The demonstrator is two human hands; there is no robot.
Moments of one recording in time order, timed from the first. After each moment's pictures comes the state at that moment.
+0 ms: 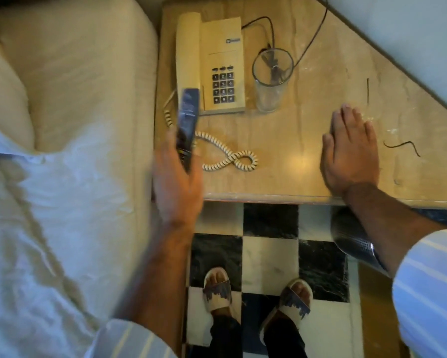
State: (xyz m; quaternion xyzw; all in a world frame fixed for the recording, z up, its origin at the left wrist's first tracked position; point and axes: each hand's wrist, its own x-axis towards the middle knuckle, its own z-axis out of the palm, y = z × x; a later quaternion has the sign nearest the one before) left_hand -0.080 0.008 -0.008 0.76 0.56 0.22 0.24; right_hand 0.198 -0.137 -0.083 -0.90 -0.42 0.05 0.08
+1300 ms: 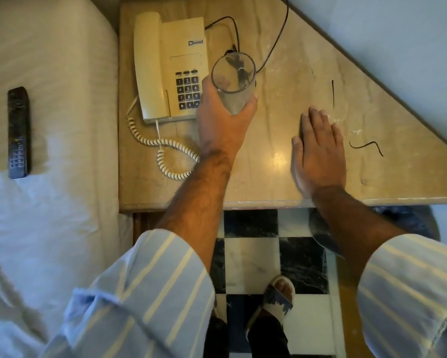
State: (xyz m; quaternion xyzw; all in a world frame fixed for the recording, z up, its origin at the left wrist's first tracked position) left_hand 0.095 0.030 -0.020 0.70 0.50 0.29 0.42; right_hand 0.202 -0.138 -0.089 -0.91 -0.41 0.05 0.06
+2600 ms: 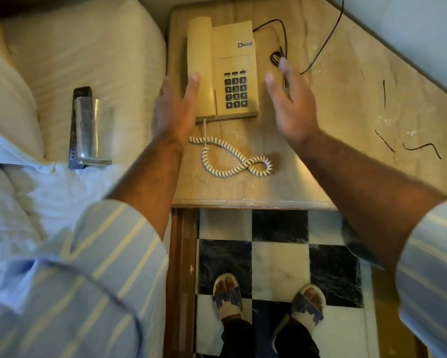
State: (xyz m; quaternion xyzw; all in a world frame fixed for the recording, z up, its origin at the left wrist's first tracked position) left_hand -0.021 0.159 -0.025 0.68 0.60 0.14 0.39; right_hand 0.142 0.014 -0.029 -0.77 -0.32 0.28 0.47
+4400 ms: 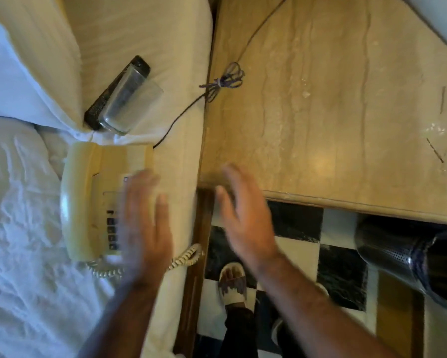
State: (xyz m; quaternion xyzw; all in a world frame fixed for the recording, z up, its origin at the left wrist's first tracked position) left_hand -0.255 0.015 0.001 0.81 0.50 0.27 0.16; right_hand -0.086 -0.058 -0.009 -0.75 -0.38 0.37 0.40
